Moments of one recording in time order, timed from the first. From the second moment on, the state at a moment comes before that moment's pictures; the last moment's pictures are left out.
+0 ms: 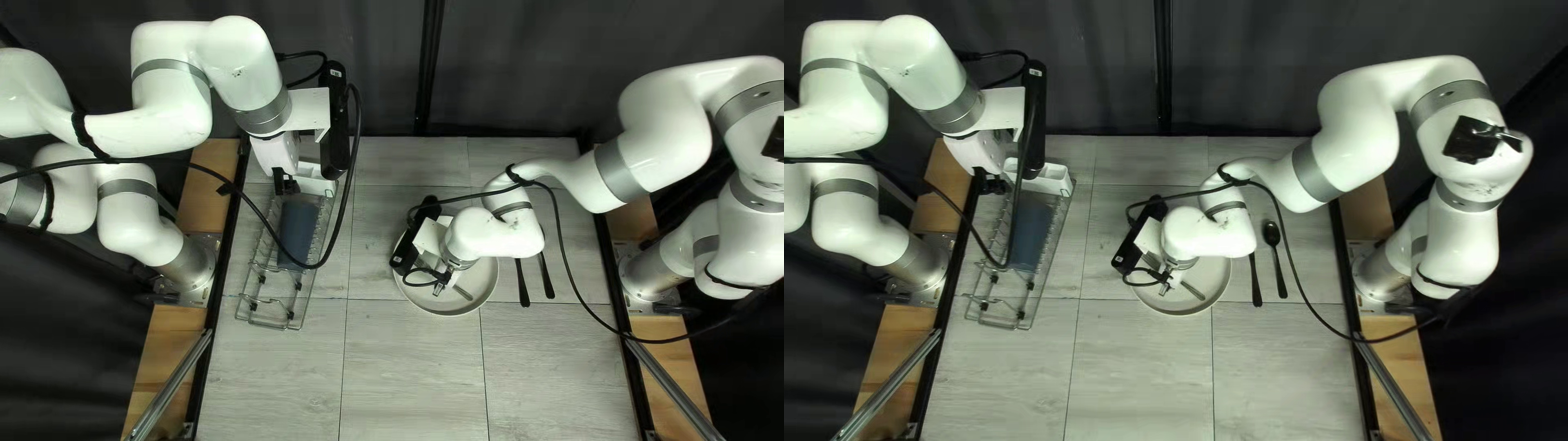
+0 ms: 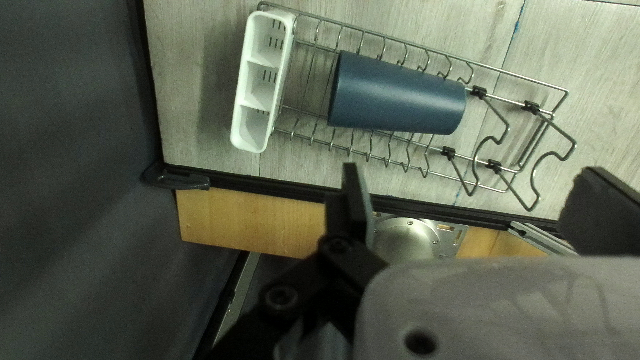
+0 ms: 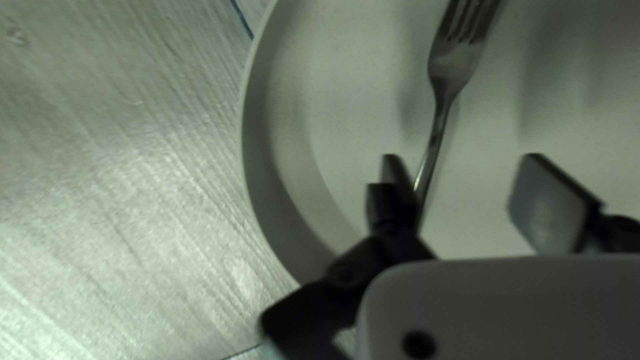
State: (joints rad) left arm 0.37 -0.56 -0.13 1.00 0.03 1.53 0.12; right arm -0.23 0.33 0.26 0.91 -0.26 0.56 0.70
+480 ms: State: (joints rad) left arm 0.37 -0.56 -0.13 1.00 0.03 1.53 0.12; right arm -0.24 0.34 0.27 0.93 -0.24 0.55 0.68
